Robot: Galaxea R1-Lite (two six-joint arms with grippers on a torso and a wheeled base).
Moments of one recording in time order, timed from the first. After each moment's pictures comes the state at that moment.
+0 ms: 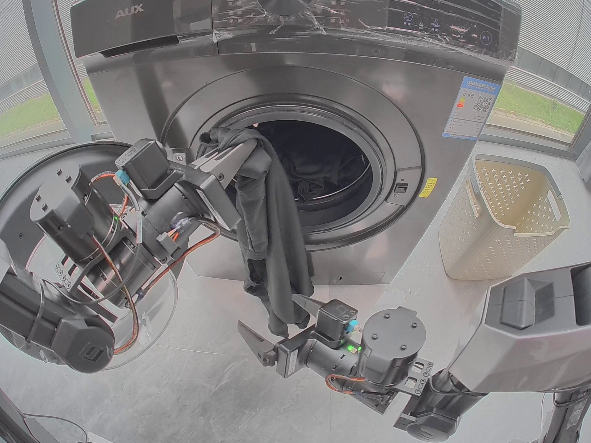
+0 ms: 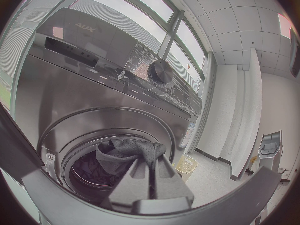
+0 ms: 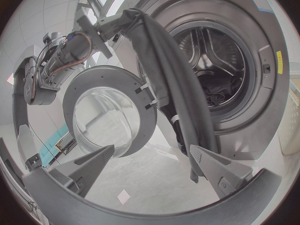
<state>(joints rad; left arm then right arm) -0.57 1.72 -0.67 -1.46 -0.14 -0.15 0.96 2.21 -0.67 -1.52 -0.18 0.20</state>
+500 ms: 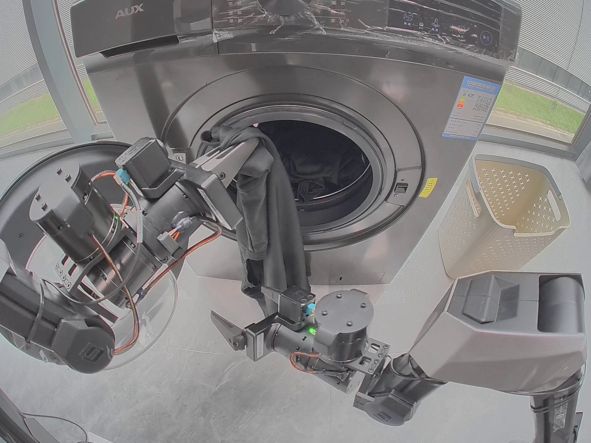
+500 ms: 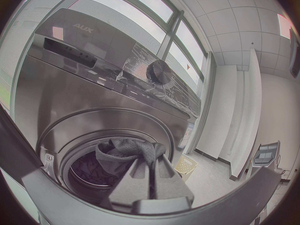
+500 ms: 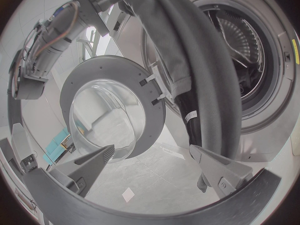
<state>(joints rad) -0.58 1.72 -0.67 -1.46 -0.13 -0.15 0.94 2.33 -0.95 -1.35 -0.09 0.21</state>
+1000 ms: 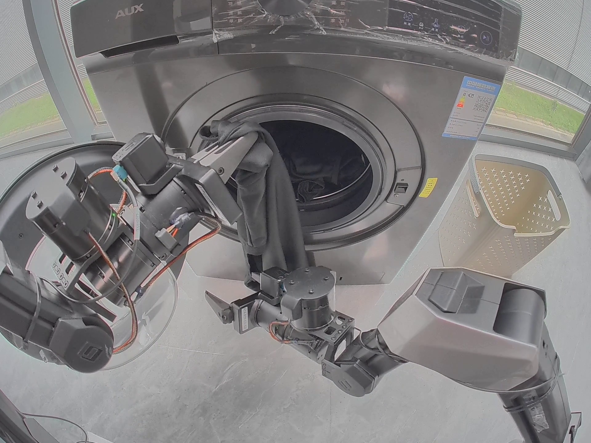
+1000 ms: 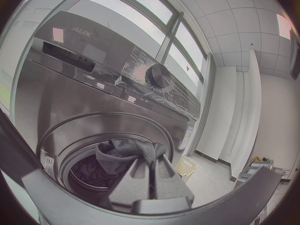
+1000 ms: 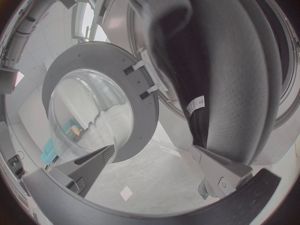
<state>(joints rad) -0.58 1.71 -0.68 -1.46 -0.13 -0.15 0.88 2.49 -1.28 -1.13 -0.05 0.21</state>
